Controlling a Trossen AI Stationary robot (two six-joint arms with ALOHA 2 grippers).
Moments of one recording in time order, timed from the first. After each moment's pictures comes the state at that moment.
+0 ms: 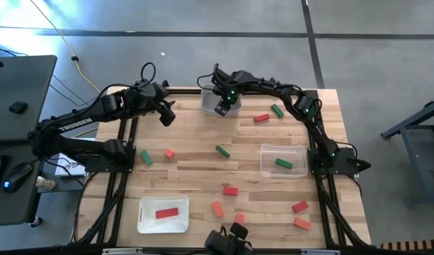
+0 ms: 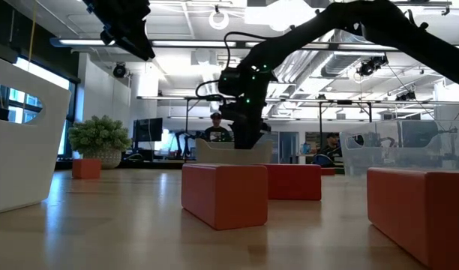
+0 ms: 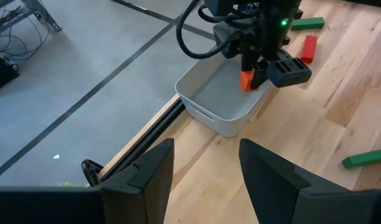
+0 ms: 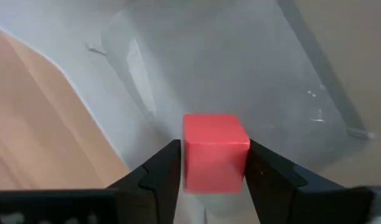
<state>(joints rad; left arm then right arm) 0.53 0.99 1.01 -0.68 -0.35 -0.03 -0.54 2.32 2.01 -0.97 -0.04 0.00</state>
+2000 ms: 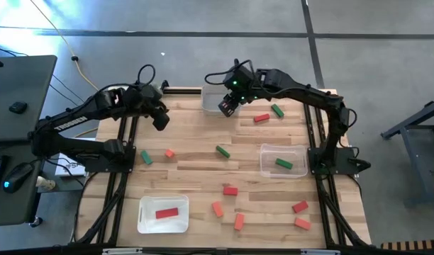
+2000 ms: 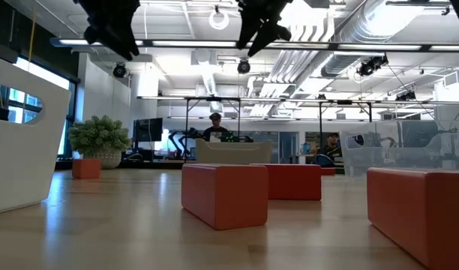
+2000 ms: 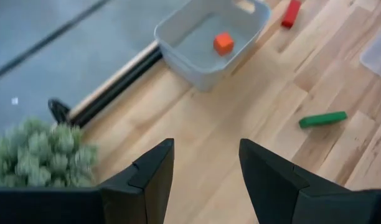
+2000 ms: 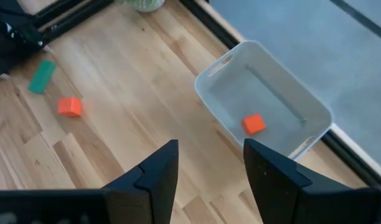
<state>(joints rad) 0.52 0.99 1.11 -0.98 -0.23 -0.25 -0.29 1.83 2.01 -1.09 0.17 0.33</state>
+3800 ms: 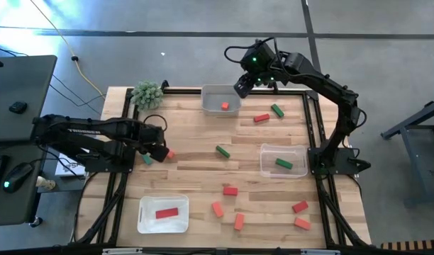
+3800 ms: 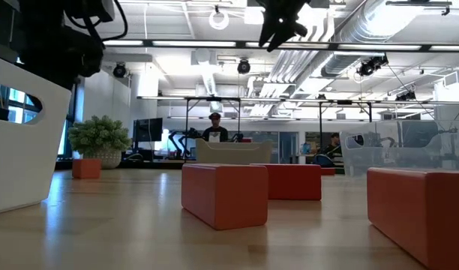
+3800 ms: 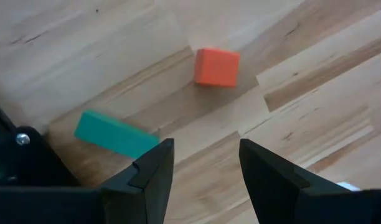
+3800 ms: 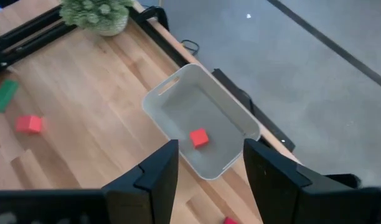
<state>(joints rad) 0.16 0.99 0.73 -1.11 -0.01 -1.06 -0.47 1.73 2.01 -1.12 0.14 0.17</state>
